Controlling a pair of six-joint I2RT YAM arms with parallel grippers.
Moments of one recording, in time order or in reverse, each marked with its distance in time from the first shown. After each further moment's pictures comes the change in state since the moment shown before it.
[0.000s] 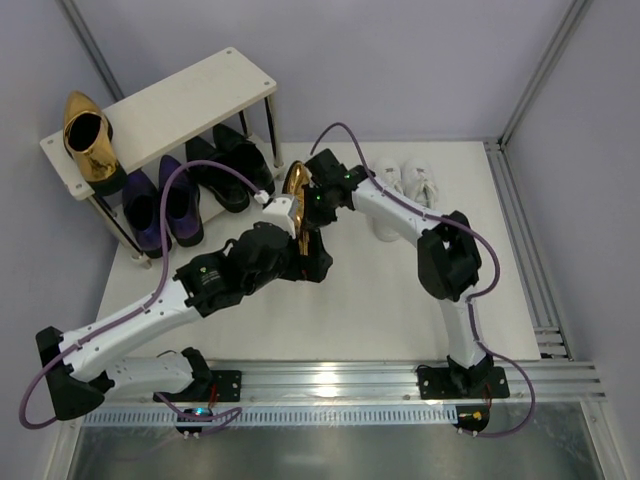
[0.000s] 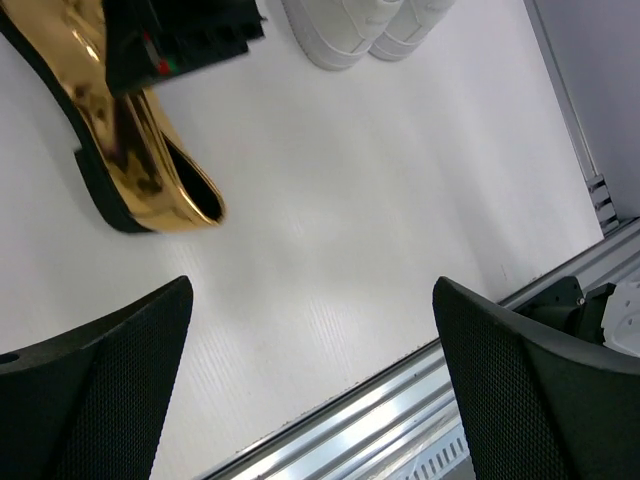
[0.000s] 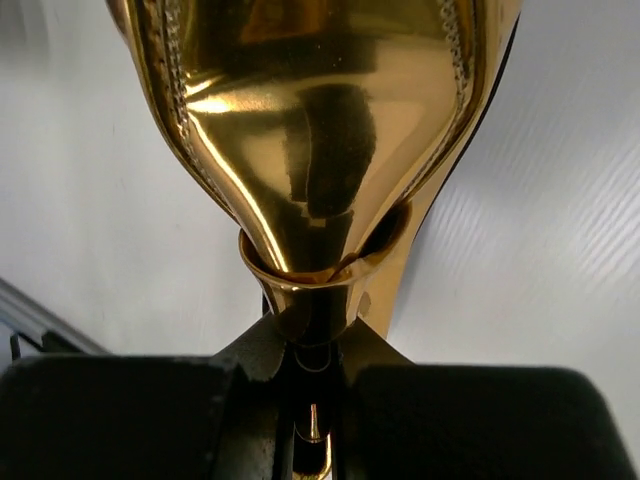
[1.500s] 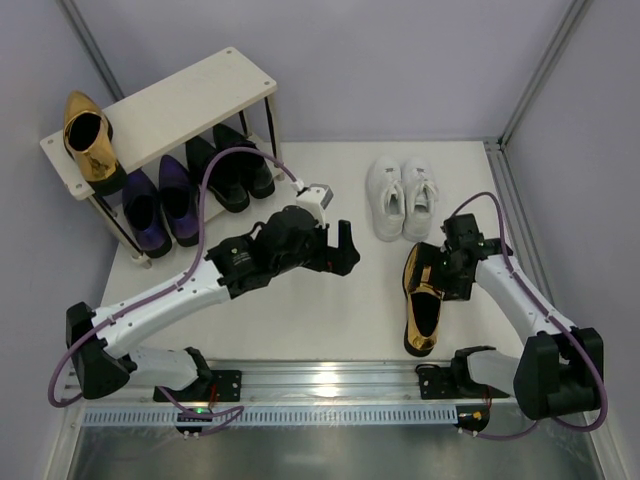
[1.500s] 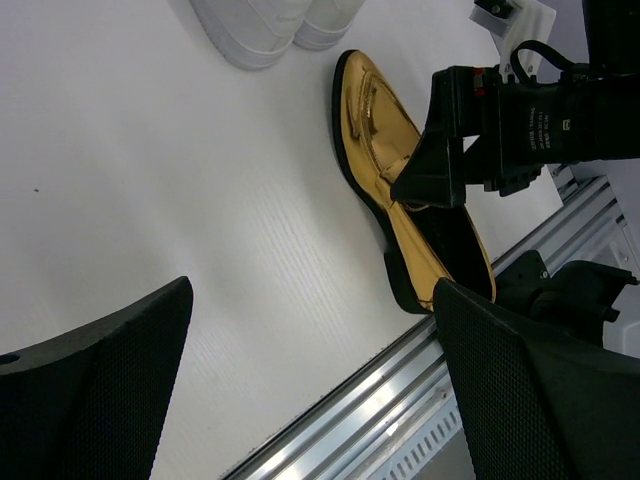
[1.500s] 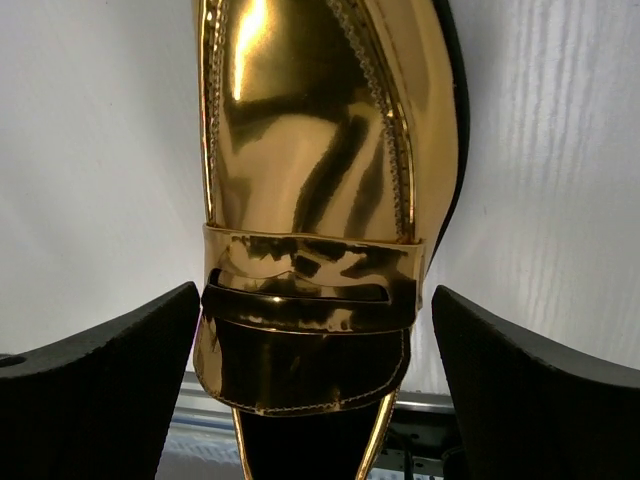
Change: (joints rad) left arm 0.007 0.189 0.137 0.067 0.148 0.055; right arm -0.552 -0.871 -0.986 -0.098 0.088 -0.128
